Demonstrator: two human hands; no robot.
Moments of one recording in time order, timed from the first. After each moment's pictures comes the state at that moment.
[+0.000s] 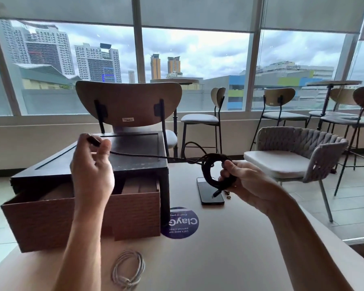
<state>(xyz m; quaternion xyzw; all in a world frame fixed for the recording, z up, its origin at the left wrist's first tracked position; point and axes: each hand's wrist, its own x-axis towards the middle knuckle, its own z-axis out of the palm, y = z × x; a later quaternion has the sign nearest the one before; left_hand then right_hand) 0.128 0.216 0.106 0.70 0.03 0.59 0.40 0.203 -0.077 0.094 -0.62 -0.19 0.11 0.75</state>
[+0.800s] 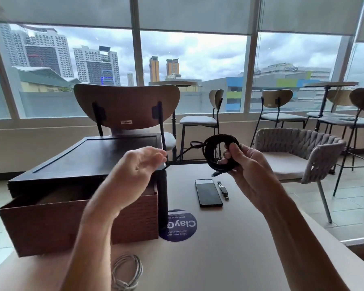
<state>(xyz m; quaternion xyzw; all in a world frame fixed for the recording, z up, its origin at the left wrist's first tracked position) 0.100 0.162 0.134 0.87 -0.08 0.20 0.44 0.190 -0.072 0.116 -0.52 -0.23 -0.01 0.82</state>
